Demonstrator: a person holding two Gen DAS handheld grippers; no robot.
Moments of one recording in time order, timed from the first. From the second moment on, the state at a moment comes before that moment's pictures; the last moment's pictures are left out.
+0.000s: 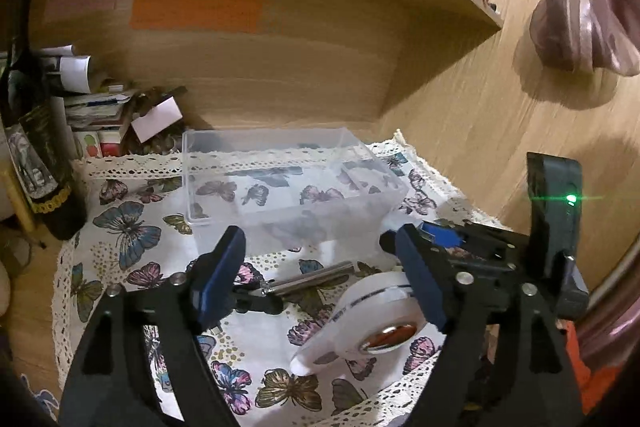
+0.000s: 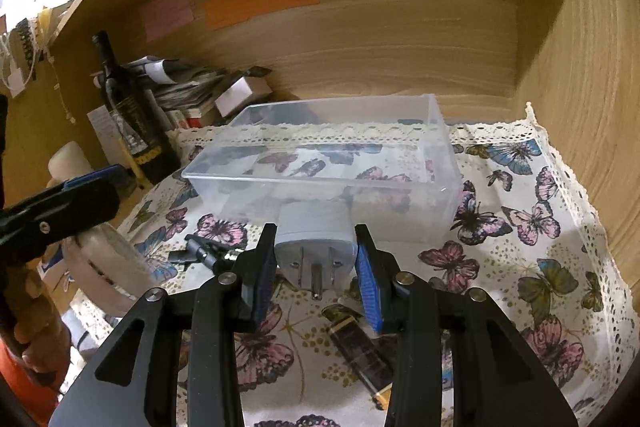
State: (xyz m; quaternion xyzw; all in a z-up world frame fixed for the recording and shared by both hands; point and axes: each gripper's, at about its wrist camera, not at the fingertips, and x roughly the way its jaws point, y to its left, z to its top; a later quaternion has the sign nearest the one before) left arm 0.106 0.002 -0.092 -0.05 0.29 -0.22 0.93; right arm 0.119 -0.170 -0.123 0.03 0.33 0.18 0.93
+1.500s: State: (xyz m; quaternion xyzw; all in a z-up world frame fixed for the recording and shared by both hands) left arm 0.125 -0.101 -0.192 0.10 0.48 -0.29 0.82; right arm 0.095 -0.226 -0.140 0.05 0.34 0.10 0.93
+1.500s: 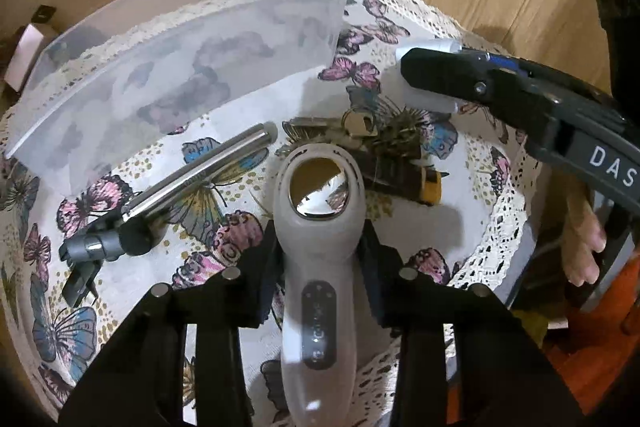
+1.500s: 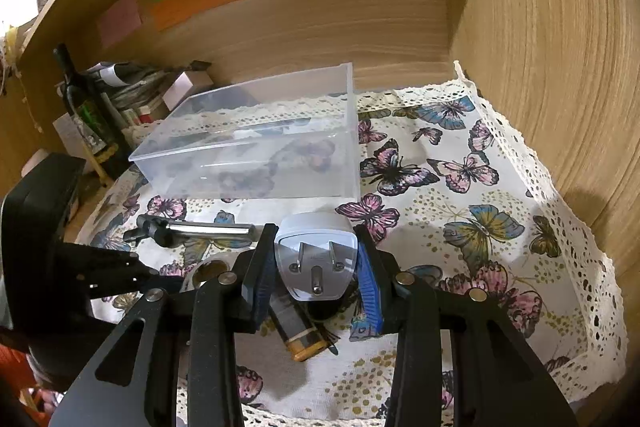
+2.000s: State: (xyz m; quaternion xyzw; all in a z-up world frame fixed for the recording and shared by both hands) left arm 0.109 -0.021 -0.101 0.01 0.34 -0.20 0.92; right arm 0.104 -0.193 -0.113 0.02 0.30 0.14 0.94
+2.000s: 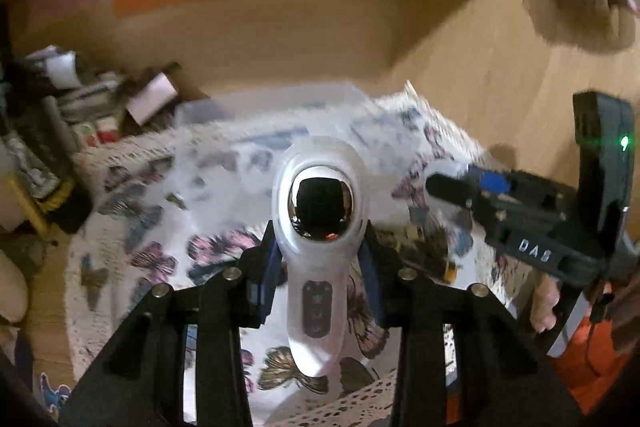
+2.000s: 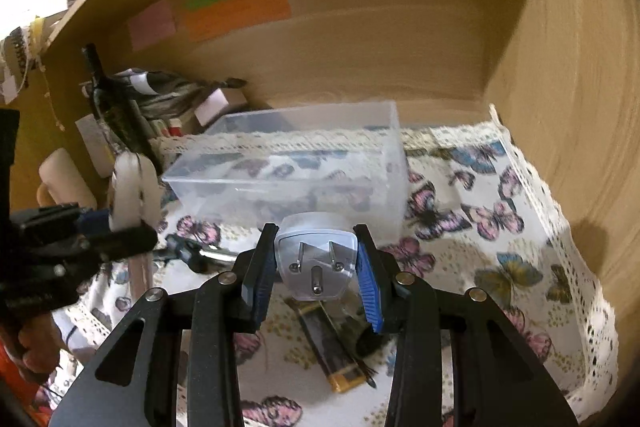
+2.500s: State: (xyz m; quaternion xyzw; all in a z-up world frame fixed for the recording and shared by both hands) left arm 0.152 0.011 -0.034 -0.03 0.28 -0.17 0.95; right arm 0.130 -0.175 -0.075 -0.01 0.25 0.16 0.96
